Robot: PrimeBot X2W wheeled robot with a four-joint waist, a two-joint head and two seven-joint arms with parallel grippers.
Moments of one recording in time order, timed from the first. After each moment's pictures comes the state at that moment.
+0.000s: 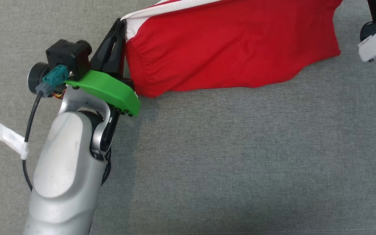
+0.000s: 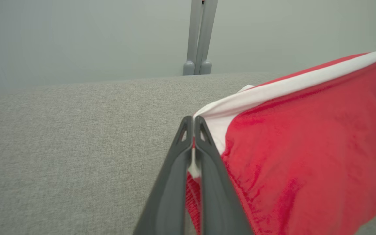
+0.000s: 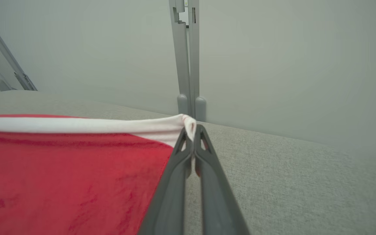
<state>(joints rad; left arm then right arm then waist) -0.63 0.08 -0.24 0.16 -0.30 -0.05 0.09 -0.87 -0.59 0.37 0.36 0.62 0.14 -0.10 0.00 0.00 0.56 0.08</state>
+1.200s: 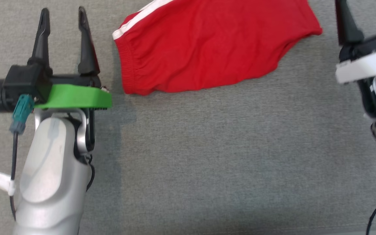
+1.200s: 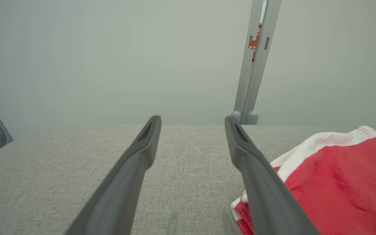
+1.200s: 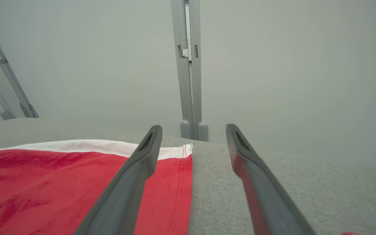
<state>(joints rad) -0.62 0.11 -0.18 0.24 -0.27 0.09 -0.26 -0.74 -0.45 0.25 0.27 0.47 0.13 -0.26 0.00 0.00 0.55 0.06</state>
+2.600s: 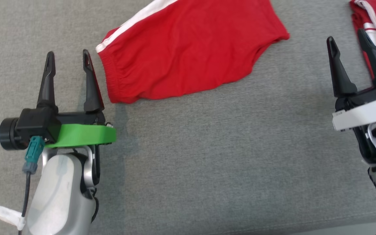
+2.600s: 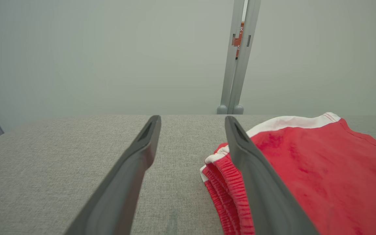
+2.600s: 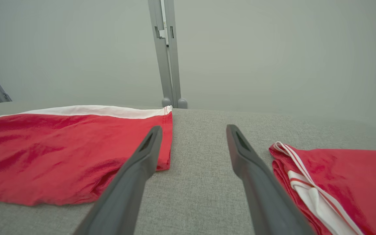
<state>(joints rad) -0.41 0.12 -0.18 0.10 -0.24 0.14 -0.26 -0.42 -0.39 0.12 0.08 0.40 0.13 -0.18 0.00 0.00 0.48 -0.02</state>
